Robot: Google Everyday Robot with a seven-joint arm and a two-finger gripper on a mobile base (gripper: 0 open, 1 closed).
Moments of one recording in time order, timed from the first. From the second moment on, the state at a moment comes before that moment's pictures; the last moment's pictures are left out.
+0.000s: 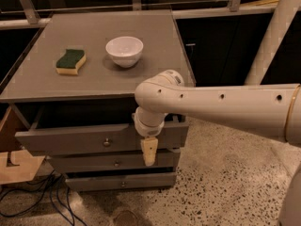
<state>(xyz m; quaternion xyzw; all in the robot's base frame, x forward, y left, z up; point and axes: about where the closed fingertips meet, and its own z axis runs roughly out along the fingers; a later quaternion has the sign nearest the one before) 0.549 0.016 0.643 -0.79 0.60 0.01 0.14</state>
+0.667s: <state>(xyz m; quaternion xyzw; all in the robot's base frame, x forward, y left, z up) 0.549 0.017 0.642 -0.79 0.60 0.01 0.14</state>
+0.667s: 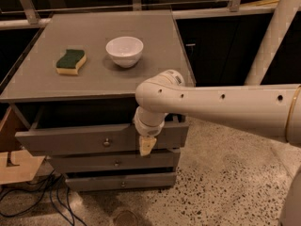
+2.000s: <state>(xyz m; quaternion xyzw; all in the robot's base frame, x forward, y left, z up) 0.546 0.015 0.643 -0.78 0.60 0.02 0.14</state>
